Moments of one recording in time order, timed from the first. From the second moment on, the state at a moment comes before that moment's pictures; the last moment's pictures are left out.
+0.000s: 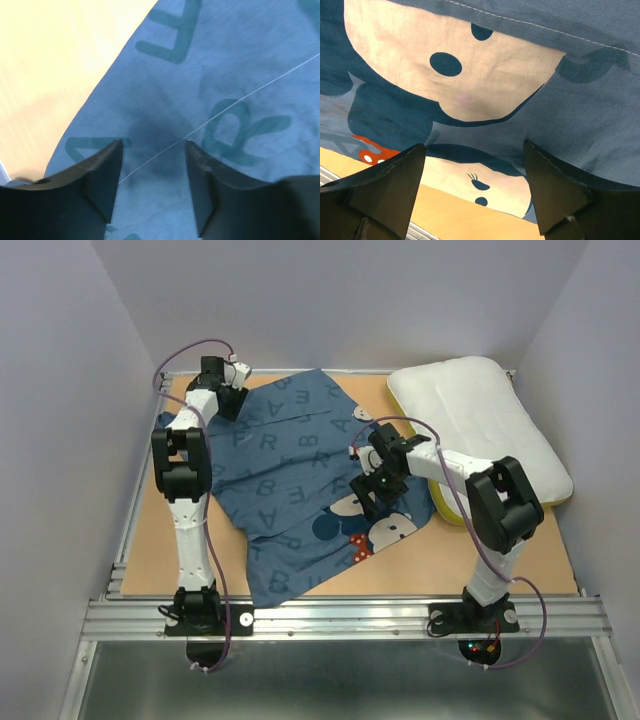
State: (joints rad) left arm 0.00 2.36 1.99 -0.49 0.05 0.44; right arm 0.51 1.84 1.22 -0.72 -0.26 -0.14
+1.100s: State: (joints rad) left arm 0.24 1.69 1.31 -0.53 0.20 0.44; right arm 0.34 2.11 1.73 -0.74 -0.14 -0.23
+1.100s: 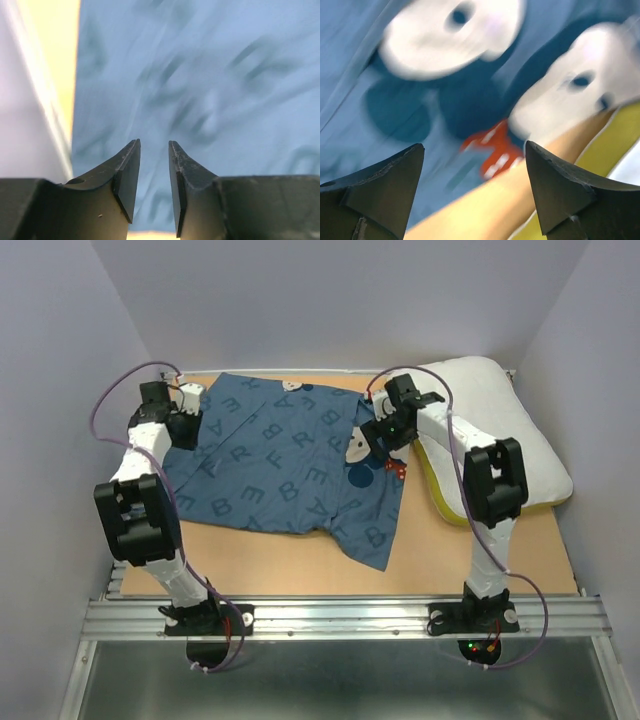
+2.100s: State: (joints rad) left arm 0.23 2.03 1.43 -0.44 -0.04 0.27; right arm 0.53 1.87 1.26 -0.73 -0.15 -0.23
